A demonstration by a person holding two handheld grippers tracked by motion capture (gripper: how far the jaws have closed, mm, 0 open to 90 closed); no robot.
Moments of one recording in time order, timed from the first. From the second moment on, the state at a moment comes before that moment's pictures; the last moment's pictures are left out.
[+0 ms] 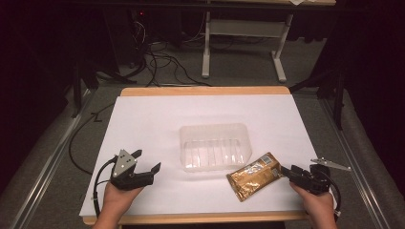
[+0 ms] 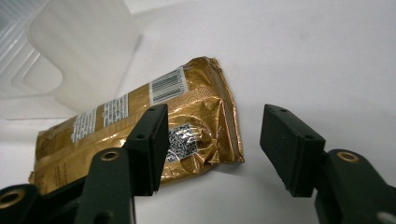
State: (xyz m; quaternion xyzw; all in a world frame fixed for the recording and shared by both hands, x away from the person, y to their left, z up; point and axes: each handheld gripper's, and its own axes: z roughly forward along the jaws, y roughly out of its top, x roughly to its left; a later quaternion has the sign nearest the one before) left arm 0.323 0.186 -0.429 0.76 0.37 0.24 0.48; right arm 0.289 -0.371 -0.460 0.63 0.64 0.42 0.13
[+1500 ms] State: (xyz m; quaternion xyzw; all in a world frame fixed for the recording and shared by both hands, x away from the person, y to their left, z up) left arm 0.323 0.185 -0.429 0.77 0.37 0.24 0.47; right arm 0.323 -0.351 -0.483 0.64 0.64 0.42 0.07
